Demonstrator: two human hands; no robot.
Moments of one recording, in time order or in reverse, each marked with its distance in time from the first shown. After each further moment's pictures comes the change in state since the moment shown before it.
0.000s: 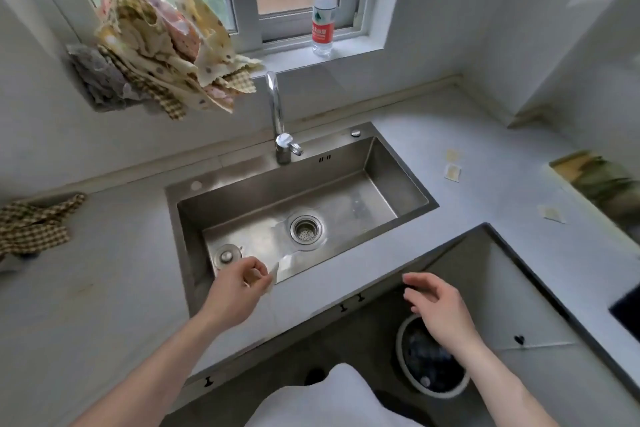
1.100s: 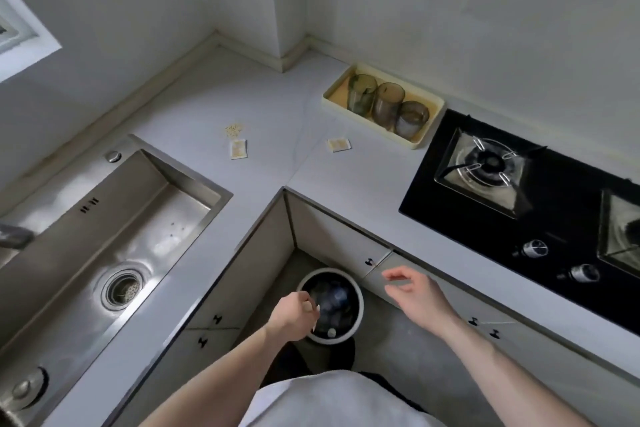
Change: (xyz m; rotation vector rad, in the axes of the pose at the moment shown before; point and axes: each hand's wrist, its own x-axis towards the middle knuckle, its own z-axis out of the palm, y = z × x) left_hand -0.007 0.209 0.446 0.506 -0.690 0.113; right_hand -0.032 0.180 -0.301 -0.003 0.198 0.391
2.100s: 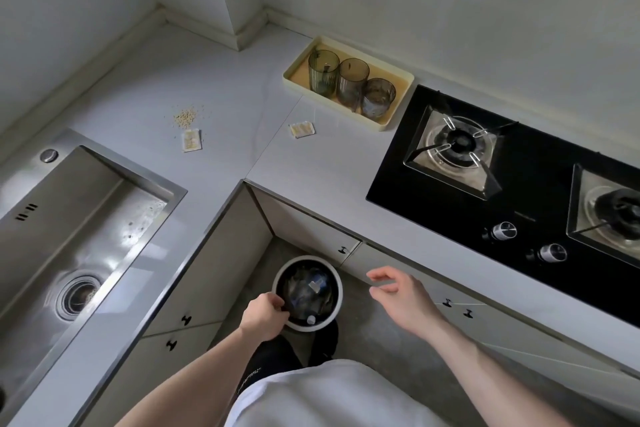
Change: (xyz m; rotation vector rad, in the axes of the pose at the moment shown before) left_hand 0.038 -0.007 0.034 0.085 0.000 -0.139; right_hand 0.017 0.048 -0.025 0.015 -0.031 0.031
